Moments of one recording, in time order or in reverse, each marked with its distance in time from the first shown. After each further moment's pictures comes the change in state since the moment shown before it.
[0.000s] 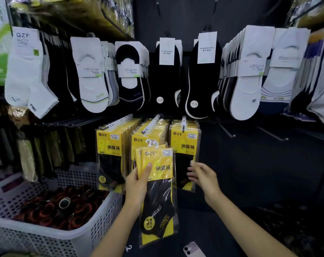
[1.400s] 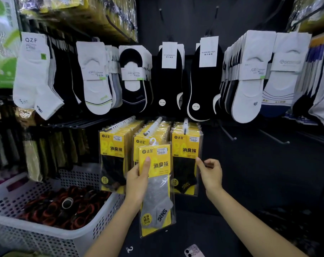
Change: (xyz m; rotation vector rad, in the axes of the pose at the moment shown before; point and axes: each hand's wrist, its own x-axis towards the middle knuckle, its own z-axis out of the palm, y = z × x) left_hand 0.000 0.021 0.002 0.122 0.001 0.159; right_hand 0.015 -0.013 0.004 -0.132 0.290 -0.117
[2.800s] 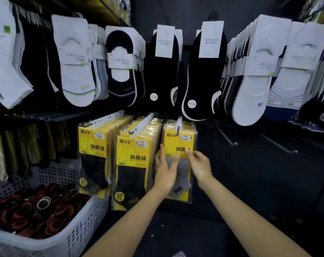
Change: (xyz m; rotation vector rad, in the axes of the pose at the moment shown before) left_hand 0.051 -0.053 0.121 0.147 -0.201 -0.097; right_hand 0.057 -0.002 0.020 -0.033 -0.242 -0.046
